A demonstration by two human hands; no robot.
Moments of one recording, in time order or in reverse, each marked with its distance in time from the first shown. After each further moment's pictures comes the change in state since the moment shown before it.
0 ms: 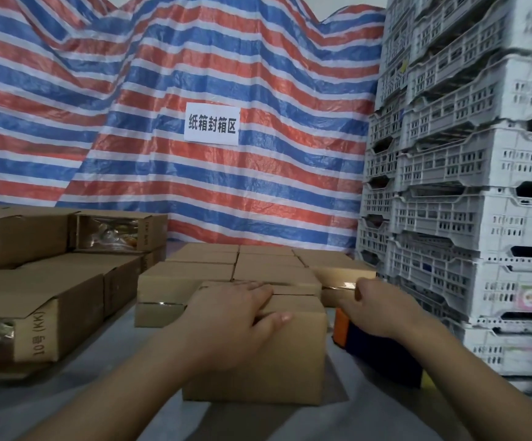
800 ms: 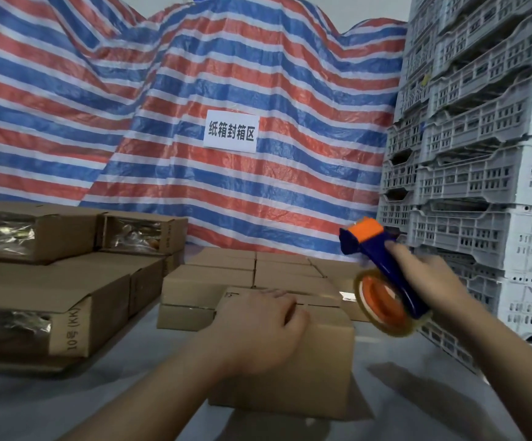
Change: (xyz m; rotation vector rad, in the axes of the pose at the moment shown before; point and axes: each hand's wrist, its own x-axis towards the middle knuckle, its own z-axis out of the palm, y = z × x) left_hand -0.003 0.001 -0.002 -0.212 0.033 -0.009; right_hand 0.007 -0.008 -0.050 0.775 0.265 0.205
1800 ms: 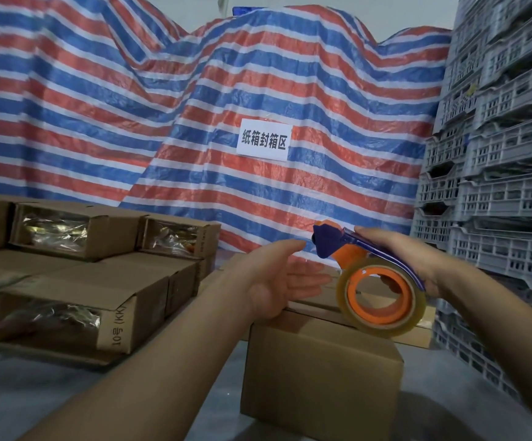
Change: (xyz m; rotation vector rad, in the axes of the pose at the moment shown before) left_hand 0.022 -0.004 -0.074 -1.578 -0.003 -0.600; right_hand 0.021 -0.084 0.042 0.331 -0.652 0.122
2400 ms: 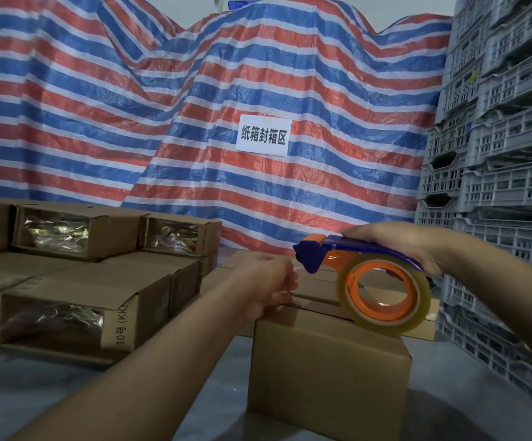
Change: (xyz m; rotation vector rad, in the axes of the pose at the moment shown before) left_hand 0.009 -0.016 -0.016 0.240 0.233 0.121; right_hand -0.011 -0.029 0.018 -0.229 -0.172 0.154
